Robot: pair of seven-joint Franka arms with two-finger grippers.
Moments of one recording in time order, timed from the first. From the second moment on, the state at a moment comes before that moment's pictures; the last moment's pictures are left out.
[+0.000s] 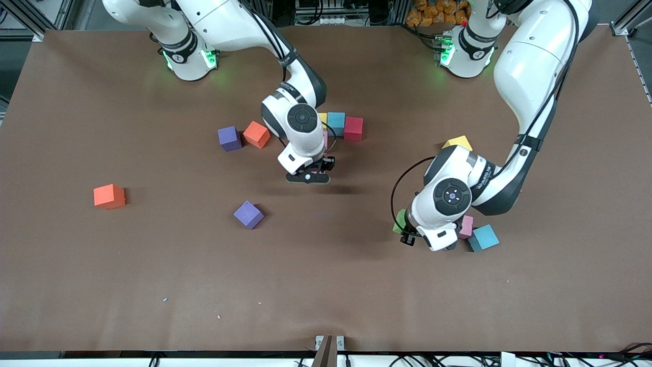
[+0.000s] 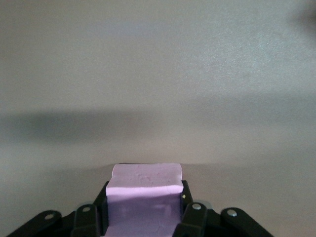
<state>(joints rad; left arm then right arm) -0.08 0.78 -0.47 -1.37 0.31 2.04 -1.79 0.83 0.63 -0.05 -1.74 0.08 2.38 0.79</state>
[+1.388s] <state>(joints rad) -0.10 0.79 -0.47 -1.38 0.31 2.04 -1.83 0.83 0.61 -0.03 -1.79 0.08 2.39 0.79</state>
